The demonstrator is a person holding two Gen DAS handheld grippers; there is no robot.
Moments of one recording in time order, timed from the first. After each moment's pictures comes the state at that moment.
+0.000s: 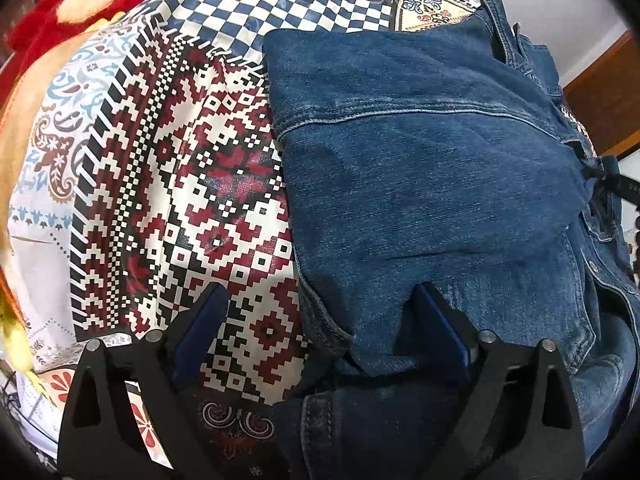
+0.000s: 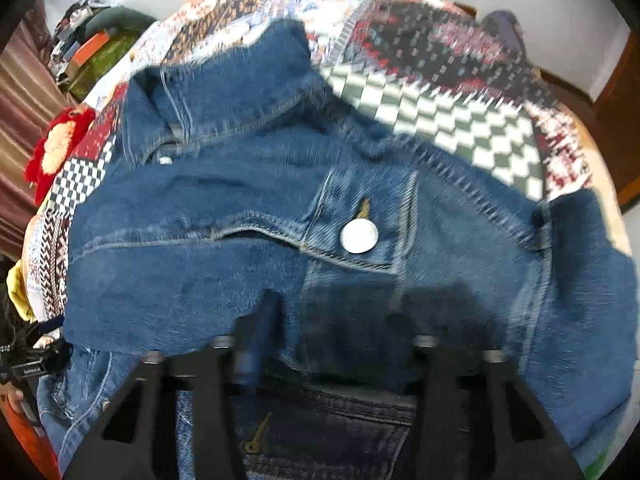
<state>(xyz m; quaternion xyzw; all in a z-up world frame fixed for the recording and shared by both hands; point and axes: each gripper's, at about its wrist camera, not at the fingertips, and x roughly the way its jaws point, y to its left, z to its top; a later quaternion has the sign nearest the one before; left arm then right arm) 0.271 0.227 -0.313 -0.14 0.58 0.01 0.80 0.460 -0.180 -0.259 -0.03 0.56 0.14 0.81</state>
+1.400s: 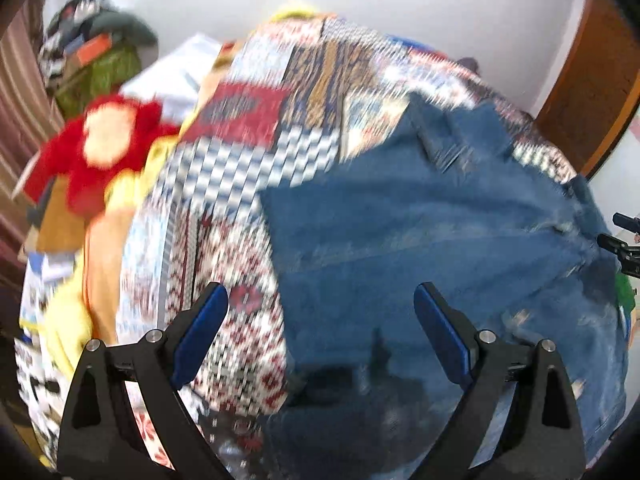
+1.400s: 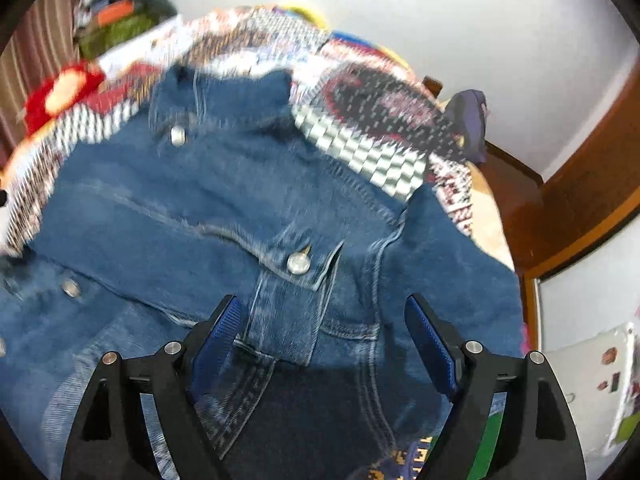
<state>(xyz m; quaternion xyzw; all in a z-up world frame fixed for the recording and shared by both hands) 0.274 0.176 -0.178 -0.04 0.47 0.03 0.88 0.370 -0.231 -0.196 -0.16 0.47 0.11 0.86</state>
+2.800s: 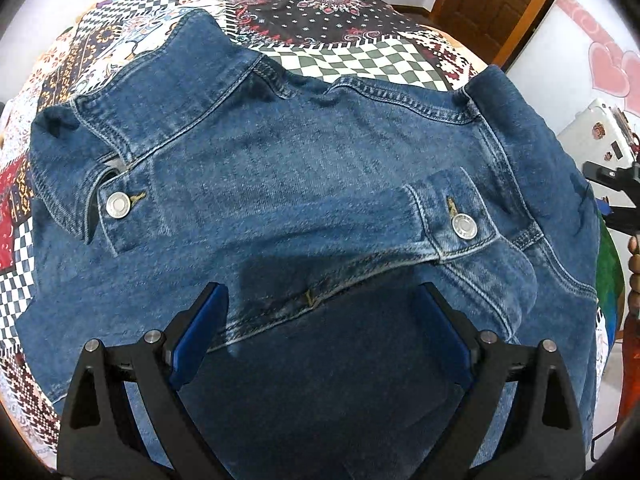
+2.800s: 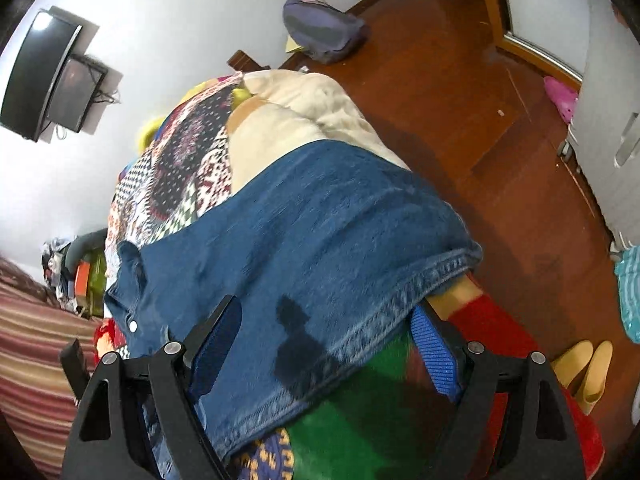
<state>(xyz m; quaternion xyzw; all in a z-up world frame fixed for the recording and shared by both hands) 0.418 -0.083 -0.264 0.06 0.58 -0.17 0.80 0.388 -0.501 -0.269 0.34 0.50 0.00 0.80</state>
